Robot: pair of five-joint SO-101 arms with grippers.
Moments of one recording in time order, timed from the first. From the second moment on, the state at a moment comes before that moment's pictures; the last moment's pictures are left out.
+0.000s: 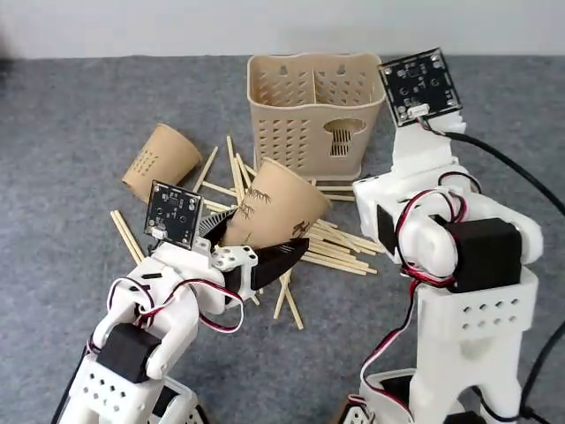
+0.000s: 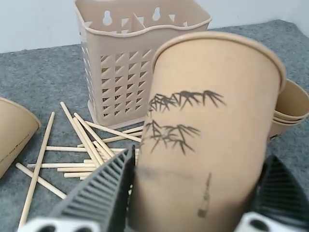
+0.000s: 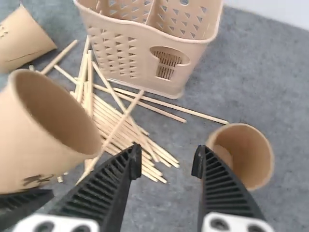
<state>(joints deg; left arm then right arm) 22.9 -70.5 60.3 51.4 17.0 -13.5 -30.7 -11.1 96.5 6.5</state>
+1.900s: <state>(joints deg) 5.5 -70.5 55.0 63.3 17.7 -18.9 -30.7 3.5 100.5 12.1</state>
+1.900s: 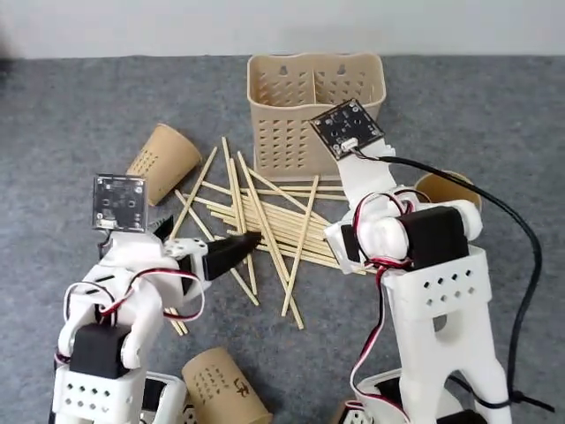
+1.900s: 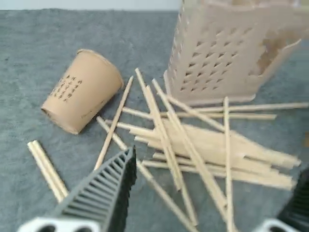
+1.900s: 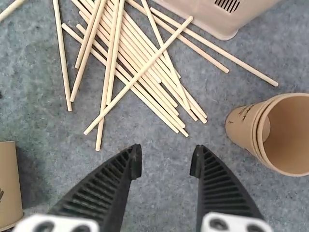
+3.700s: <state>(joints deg) -40.1 -70.5 77.1 36.0 7.9 -92.0 -45.5 37.5 98.0 -3.6</state>
